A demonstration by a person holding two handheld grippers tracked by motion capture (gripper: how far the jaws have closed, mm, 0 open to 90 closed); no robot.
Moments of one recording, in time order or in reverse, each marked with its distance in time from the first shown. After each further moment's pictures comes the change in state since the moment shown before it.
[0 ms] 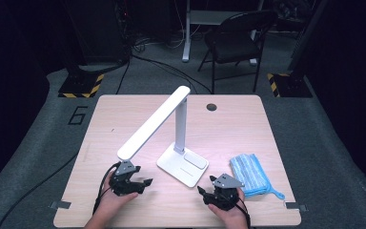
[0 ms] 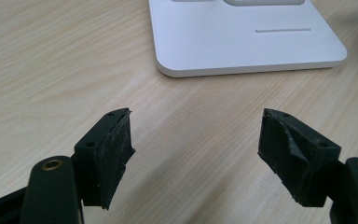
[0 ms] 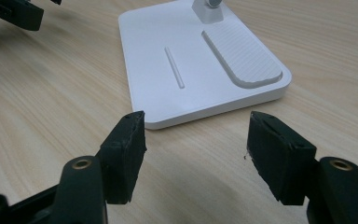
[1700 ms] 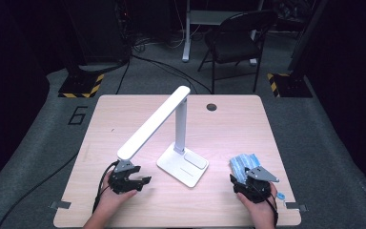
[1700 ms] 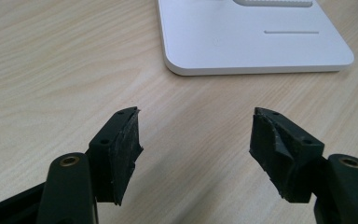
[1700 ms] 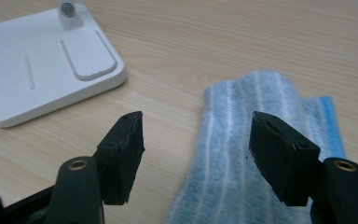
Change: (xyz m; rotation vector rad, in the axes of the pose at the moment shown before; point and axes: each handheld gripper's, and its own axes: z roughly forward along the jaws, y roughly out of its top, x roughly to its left) left arm 0.007 0.000 0.002 -0.009 0.005 -0.033; right arm -0.070 -0.004 -0.055 -0.004 -0.277 0.119
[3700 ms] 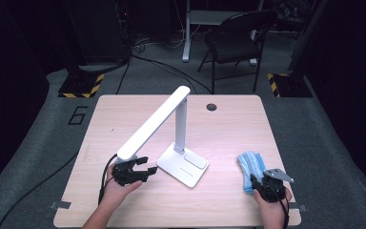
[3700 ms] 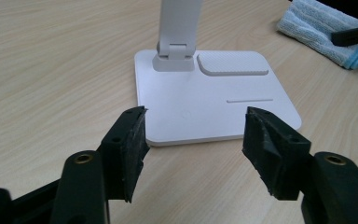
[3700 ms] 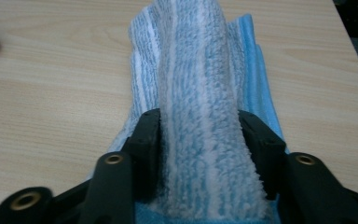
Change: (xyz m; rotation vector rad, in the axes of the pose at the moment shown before) left arm -0.010 0.043 -0.008 -0.094 -0.066 -0.004; right arm -0.048 -0.029 0.004 0.106 -0.173 0.156
